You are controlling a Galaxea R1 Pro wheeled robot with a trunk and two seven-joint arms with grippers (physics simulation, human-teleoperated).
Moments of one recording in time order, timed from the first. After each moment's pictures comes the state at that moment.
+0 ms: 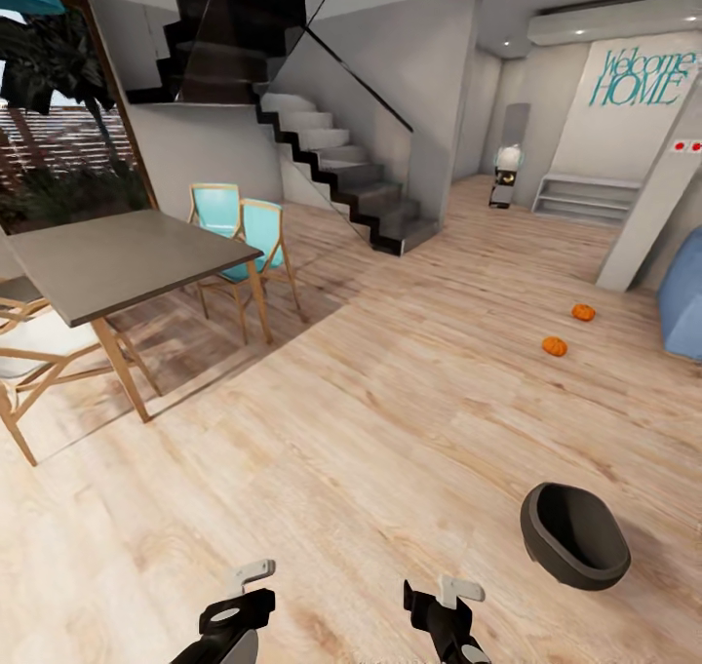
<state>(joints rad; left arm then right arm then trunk) -0.35 0.06 -0.62 -0.76 0.80 0.18 0.63 -0.49 0.11 0.51 -0.12 -0.69 -0.36 -0.09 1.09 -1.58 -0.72</state>
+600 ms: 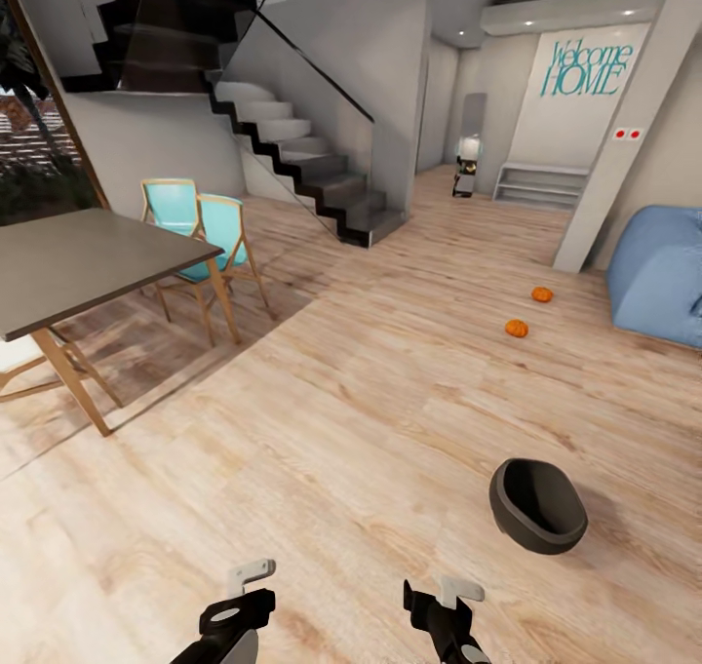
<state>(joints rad) -0.35 0.06 -0.62 -0.76 0.80 0.18 0.63 -0.49 0.11 0.51 -0.12 -0.69 -0.36 -0.09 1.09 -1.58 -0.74</state>
